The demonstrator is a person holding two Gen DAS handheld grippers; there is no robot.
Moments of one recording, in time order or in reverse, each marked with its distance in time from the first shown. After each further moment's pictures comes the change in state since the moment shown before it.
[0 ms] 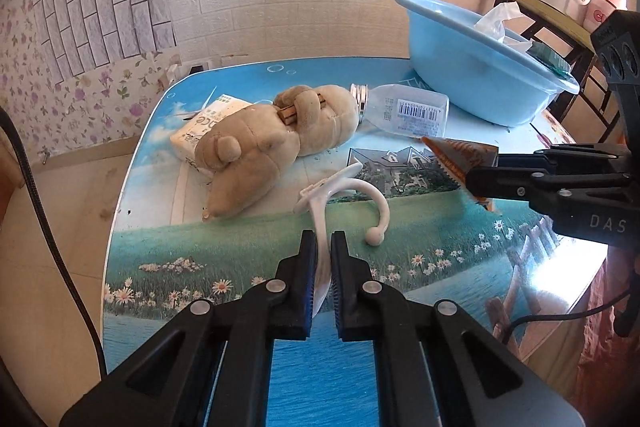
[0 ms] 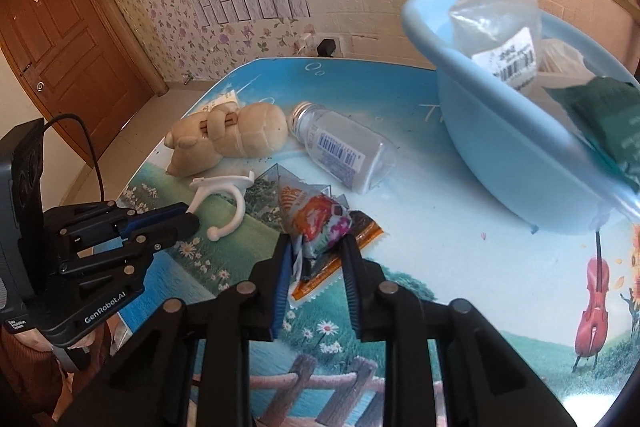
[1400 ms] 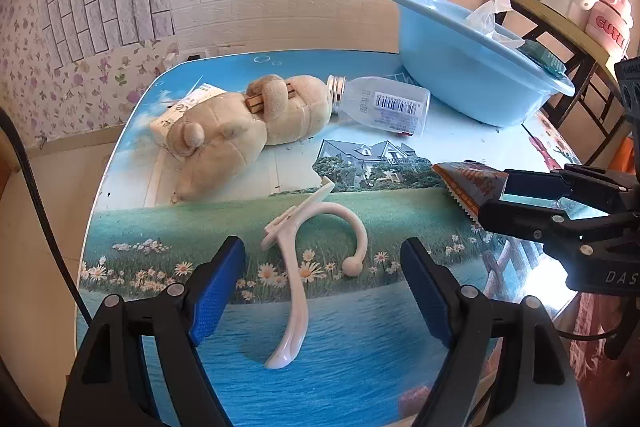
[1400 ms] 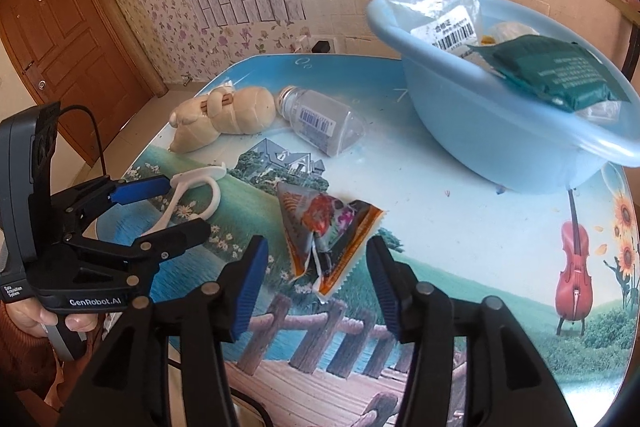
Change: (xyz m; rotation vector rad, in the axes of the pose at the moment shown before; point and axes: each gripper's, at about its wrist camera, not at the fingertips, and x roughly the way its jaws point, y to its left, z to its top) left arm 0.007 -0.018 -0.004 -0.039 0.024 -0.012; right arm -0.012 -0.009 -0.022 -0.005 0.001 -0.003
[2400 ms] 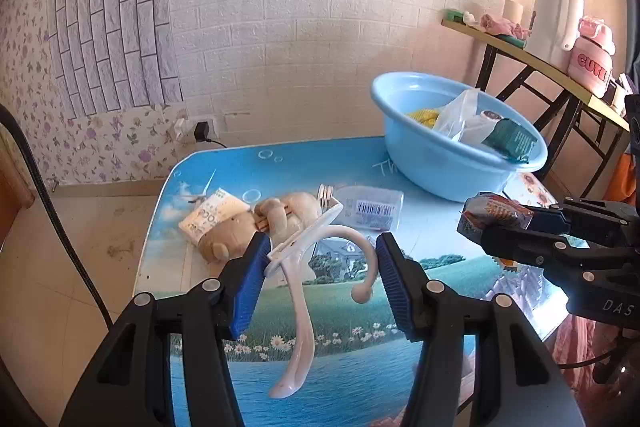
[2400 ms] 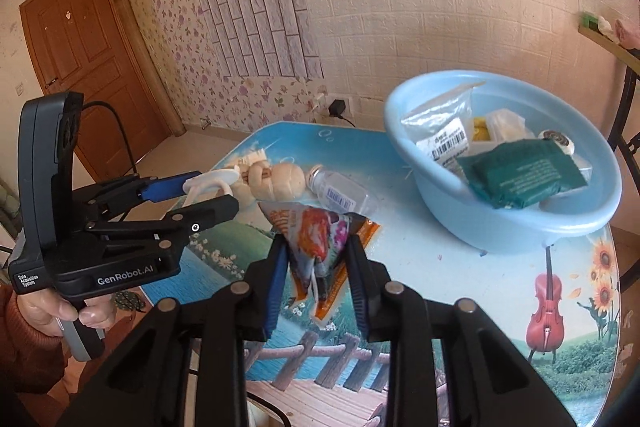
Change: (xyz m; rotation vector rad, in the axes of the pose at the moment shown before) left arm -0.059 -0.010 0.040 0.035 -0.214 0.025; right arm -0.071 0.008 0.014 -0.039 -0.229 0.042
